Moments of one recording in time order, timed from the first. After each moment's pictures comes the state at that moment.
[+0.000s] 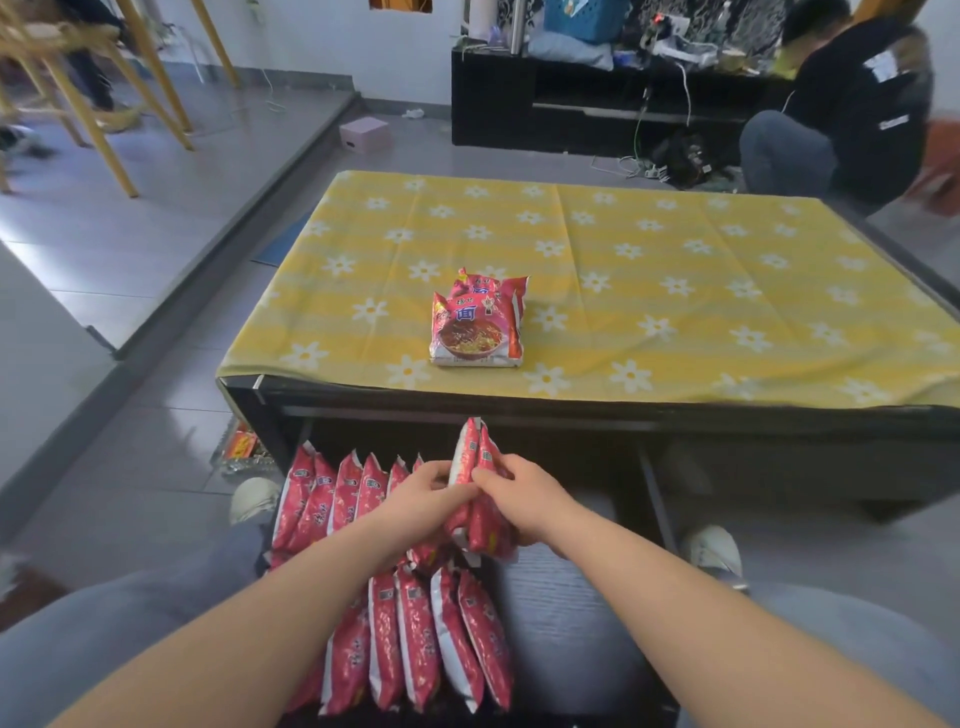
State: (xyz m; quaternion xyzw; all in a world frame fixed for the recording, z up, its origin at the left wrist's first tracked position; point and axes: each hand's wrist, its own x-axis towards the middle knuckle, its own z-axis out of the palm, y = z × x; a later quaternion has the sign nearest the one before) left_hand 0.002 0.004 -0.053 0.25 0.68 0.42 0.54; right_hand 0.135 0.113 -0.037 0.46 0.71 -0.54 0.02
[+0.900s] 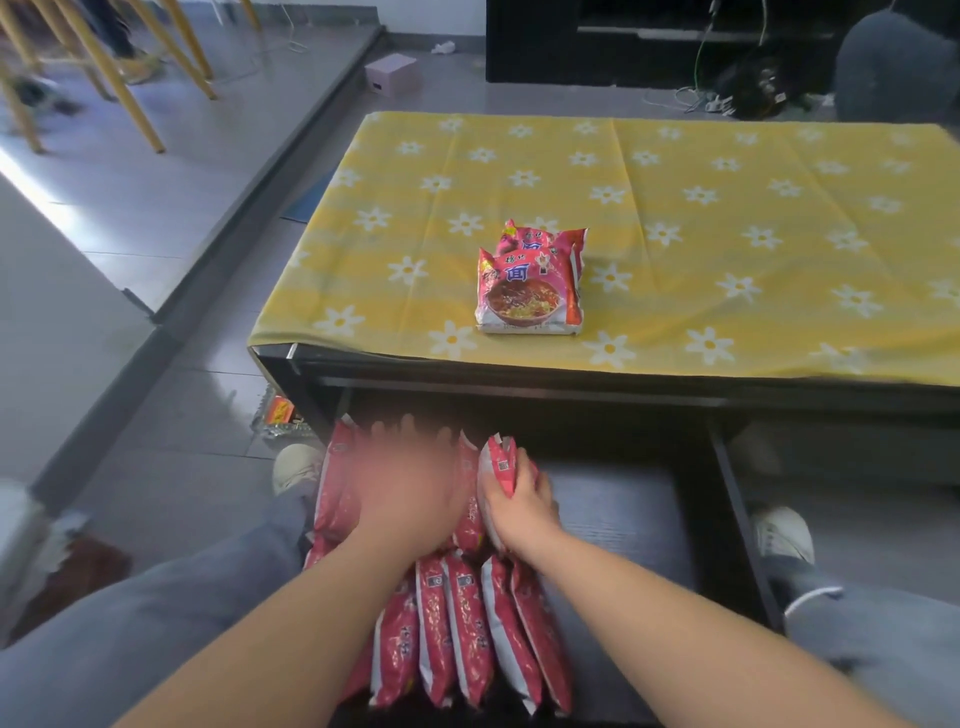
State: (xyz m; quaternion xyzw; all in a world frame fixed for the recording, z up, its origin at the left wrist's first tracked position) left_hand -0.044 -0.020 -0.113 0.42 0.89 -0.01 0.16; right_hand 0.079 0.073 -0.143 0.55 0.68 -0.47 0.07
